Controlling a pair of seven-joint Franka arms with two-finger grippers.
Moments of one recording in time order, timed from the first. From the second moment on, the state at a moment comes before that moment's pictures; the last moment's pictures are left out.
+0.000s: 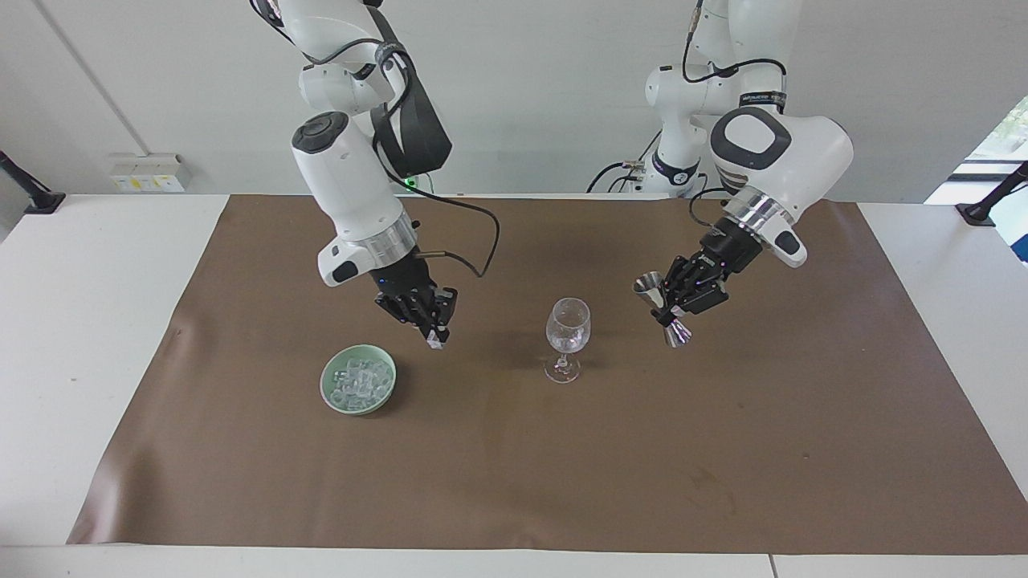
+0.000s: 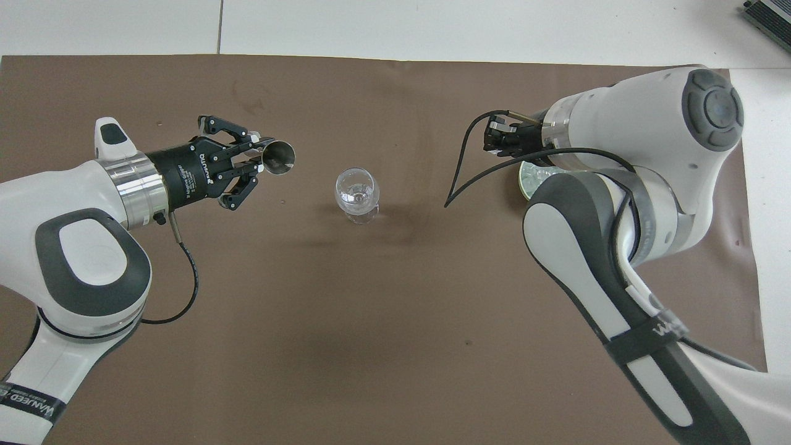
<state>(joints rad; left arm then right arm) -0.12 0.00 -0.12 -2.07 -1.13 2.46 -0.95 0.14 0.25 0.19 -1.67 0.20 2.23 0.57</state>
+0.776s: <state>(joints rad) 0.21 0.10 -0.12 -2.05 -1.33 2.15 -1.05 0.34 0.25 0.19 -1.63 0.20 2.32 0.82</state>
